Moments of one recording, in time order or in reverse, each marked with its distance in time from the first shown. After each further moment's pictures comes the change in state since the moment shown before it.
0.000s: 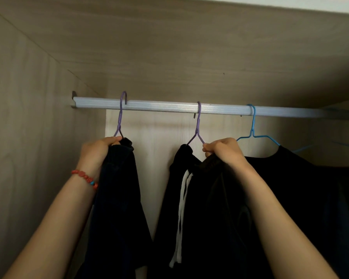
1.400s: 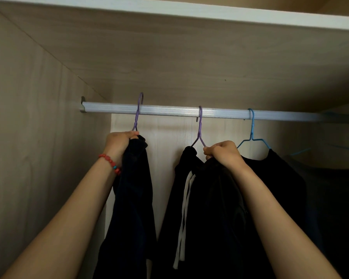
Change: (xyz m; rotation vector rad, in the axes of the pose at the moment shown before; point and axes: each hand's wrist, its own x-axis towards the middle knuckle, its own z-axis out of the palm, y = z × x) left_hand 0.025 0.004 0.023 -0.075 -0.119 -0.079; right_hand 0.005 0.000 0.005 -0.105 0.000 -0.027
